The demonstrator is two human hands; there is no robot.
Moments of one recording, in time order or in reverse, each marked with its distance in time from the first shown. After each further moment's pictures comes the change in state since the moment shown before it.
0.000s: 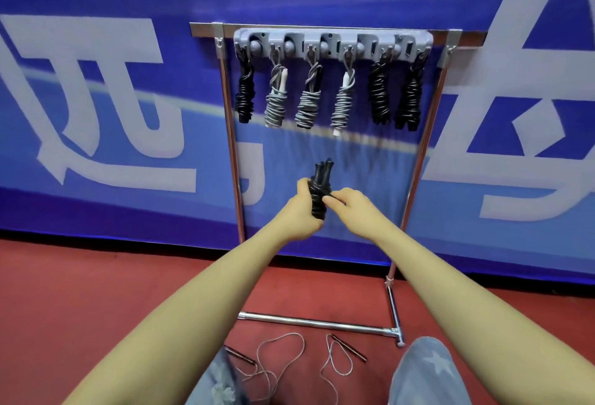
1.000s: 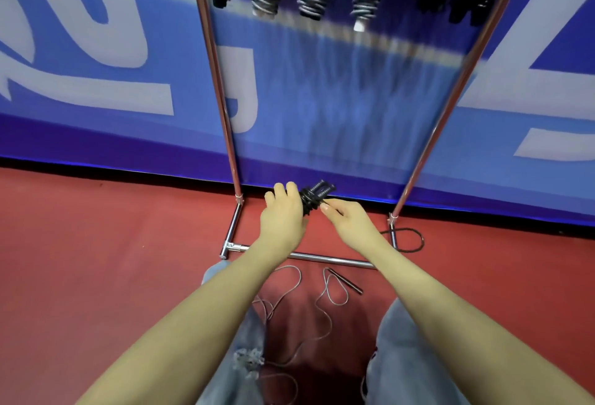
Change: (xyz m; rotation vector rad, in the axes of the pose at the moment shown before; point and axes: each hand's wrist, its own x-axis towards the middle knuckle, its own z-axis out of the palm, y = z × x) left_hand 0.010 -0.130 0.105 0.620 0.125 -0.239; right_hand -0.007 0.122 0.129 0.309 -0.061 0.085
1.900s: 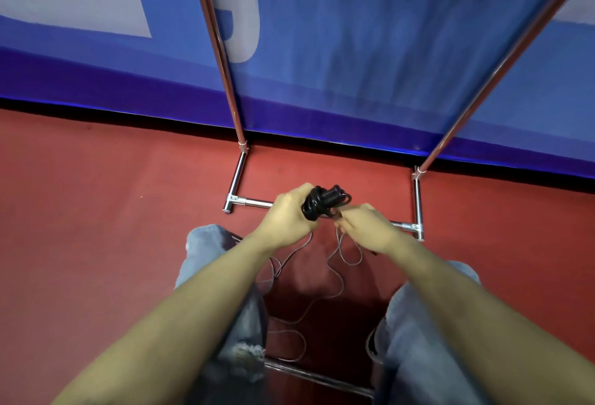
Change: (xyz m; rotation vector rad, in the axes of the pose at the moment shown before) left_hand 0.007 -0.050 0.095 -0.683 -0.276 0.091; right_hand 0.017 0.118 0.043 -0.652 -0.470 0.028
